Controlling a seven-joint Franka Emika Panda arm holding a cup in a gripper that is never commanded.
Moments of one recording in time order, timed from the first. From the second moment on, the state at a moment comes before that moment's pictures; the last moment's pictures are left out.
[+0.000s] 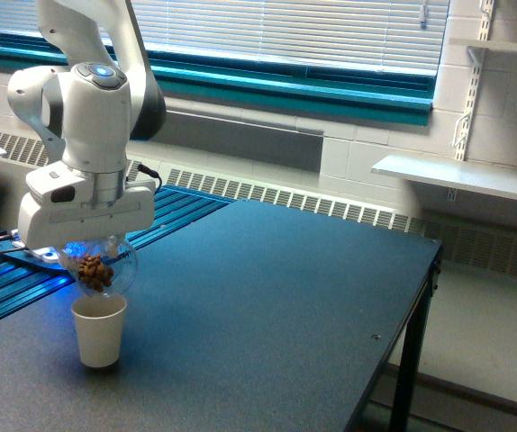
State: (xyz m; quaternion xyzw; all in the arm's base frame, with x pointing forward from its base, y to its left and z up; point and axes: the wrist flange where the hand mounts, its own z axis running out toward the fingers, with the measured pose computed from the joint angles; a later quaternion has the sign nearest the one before) arm 0.272 -0.255 0.241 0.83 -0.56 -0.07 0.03
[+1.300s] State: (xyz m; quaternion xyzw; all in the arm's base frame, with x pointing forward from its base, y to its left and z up) arm 0.276 -0.247 0.240 0.85 -0.52 -0.09 0.06
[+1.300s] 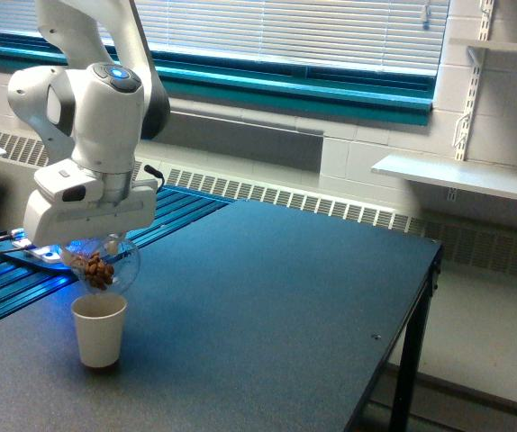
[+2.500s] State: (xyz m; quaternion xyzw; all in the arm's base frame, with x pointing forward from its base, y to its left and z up) arm 0.282 -0.259 0.237 0.85 -0.52 -0.10 0.07
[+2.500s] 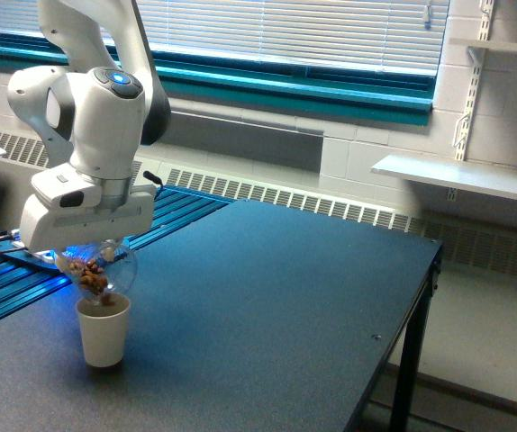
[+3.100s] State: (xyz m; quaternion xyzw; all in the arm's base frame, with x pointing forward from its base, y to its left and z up) arm 0.281 -0.257 0.237 0.85 -0.51 -0.11 0.07
